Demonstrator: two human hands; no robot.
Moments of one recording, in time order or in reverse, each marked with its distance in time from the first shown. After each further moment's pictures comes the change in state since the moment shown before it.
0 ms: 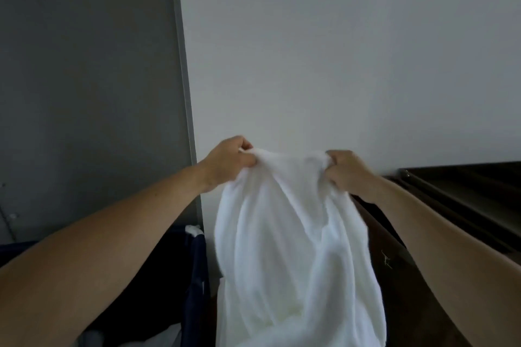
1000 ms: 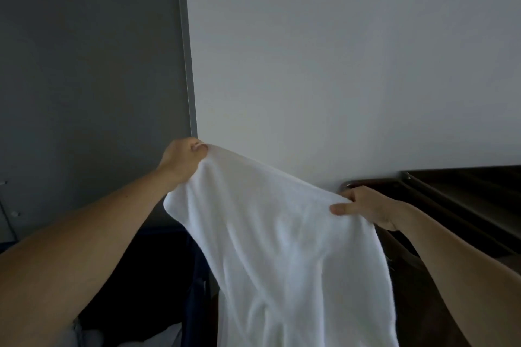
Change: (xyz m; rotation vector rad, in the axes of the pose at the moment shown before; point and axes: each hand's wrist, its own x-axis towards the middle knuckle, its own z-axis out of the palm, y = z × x) left_hand 0.003 -0.067 -0.063 0.293 0.365 -0.103; right_hand -0.020 0.064 -0.009 0.230 -0.394 0.233
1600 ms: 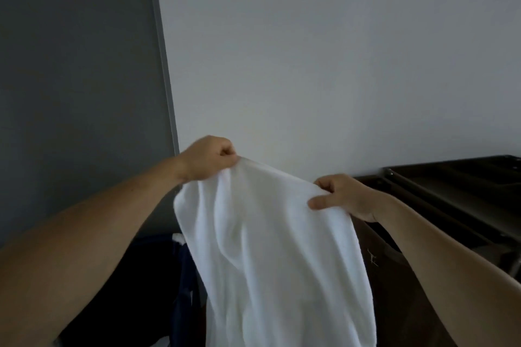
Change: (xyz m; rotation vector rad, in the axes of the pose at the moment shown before) left_hand 0.001 0.076 0.026 0.090 -0.355 0.376; right_hand -0.009 -0.019 -0.006 -0.006 -0.017 -0.183
